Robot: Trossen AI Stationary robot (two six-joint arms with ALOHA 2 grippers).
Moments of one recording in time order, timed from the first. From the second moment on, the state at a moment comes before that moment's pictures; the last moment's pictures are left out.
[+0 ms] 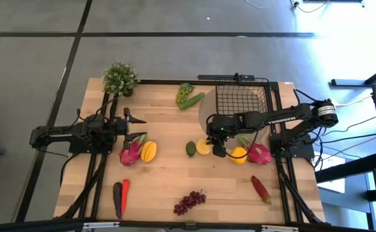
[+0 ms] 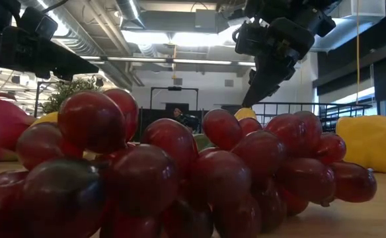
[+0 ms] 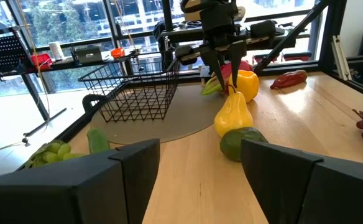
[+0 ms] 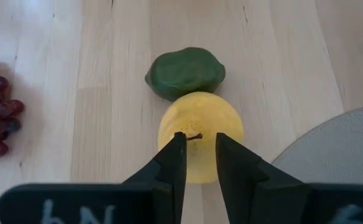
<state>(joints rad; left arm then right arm) 0.10 0.00 0.01 0.02 -0.06 0.11 -0.01 1.50 0.92 -0.32 -0.11 0.16</state>
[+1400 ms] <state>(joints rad) 0.10 0.00 0.01 0.02 -0.06 0.12 -0.01 1.59 0.91 -0.23 -0.05 0.12</state>
